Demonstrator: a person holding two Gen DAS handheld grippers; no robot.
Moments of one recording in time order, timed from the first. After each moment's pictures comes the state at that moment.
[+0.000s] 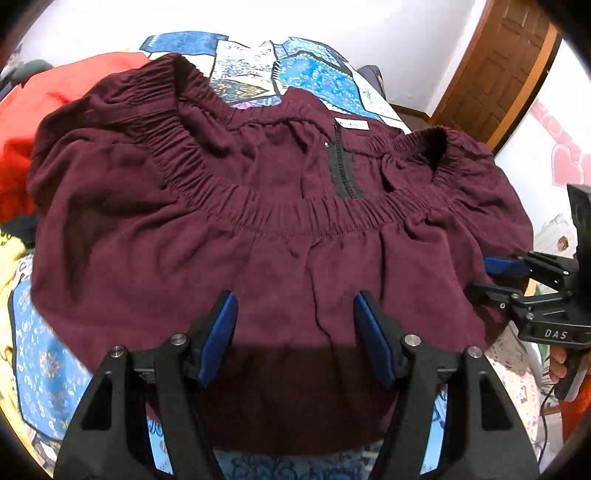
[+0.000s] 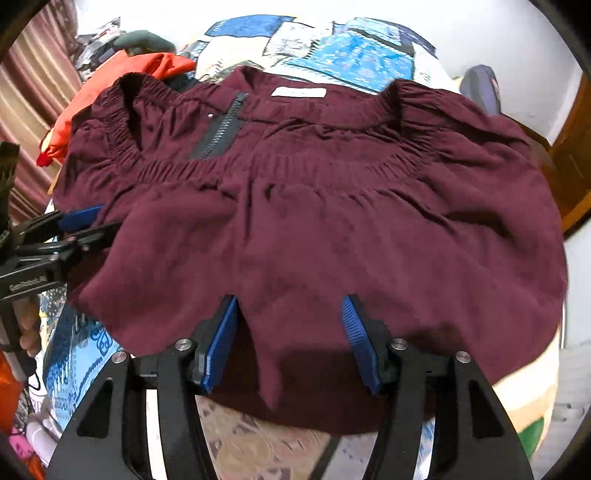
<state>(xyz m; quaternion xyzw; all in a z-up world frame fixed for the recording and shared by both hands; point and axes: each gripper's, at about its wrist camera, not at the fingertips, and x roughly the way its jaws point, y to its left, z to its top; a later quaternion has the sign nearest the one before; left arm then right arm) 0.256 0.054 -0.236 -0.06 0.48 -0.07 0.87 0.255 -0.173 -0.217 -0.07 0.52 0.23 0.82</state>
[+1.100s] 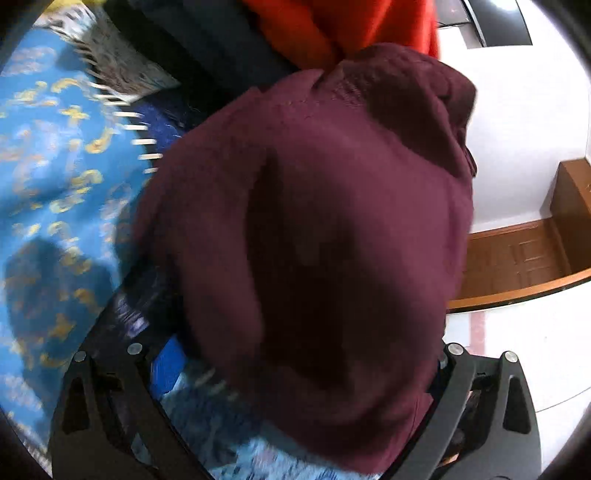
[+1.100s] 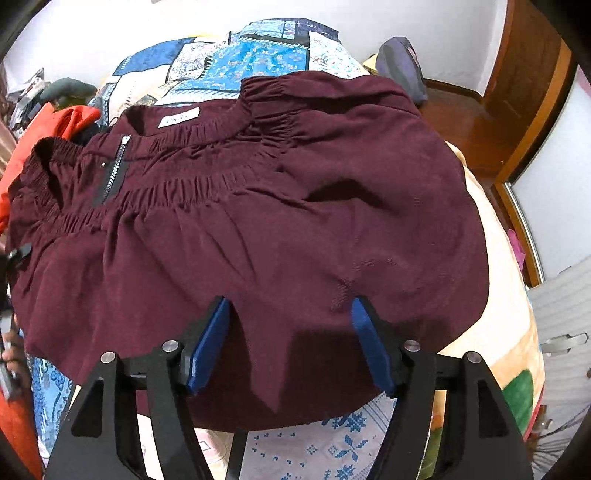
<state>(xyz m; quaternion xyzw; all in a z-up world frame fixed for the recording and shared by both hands) 0.254 0.233 -0.323 -0.50 0.41 -0.05 0.76 0.265 -0.227 -0.221 -0.01 0.52 0.10 0.85</state>
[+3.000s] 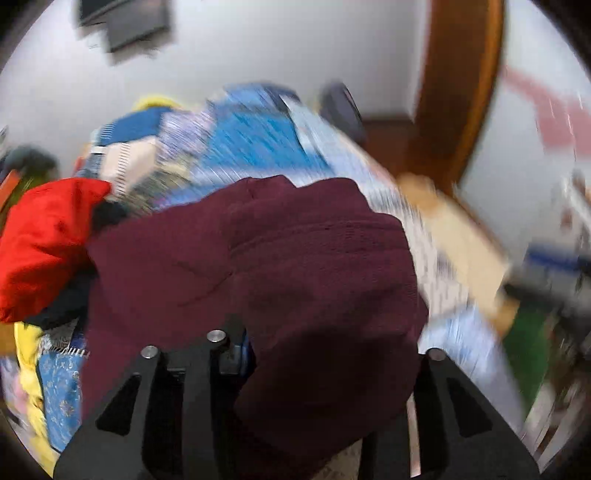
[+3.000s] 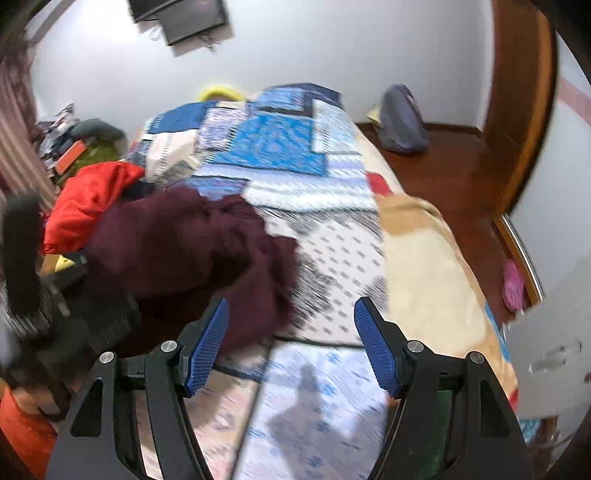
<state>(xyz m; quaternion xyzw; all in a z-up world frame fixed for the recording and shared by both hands) 0.275 -0.125 -0.191 0.08 0.44 -0.07 0.89 0.211 -0.261 -0.148 0.03 0.44 0.13 0.89</state>
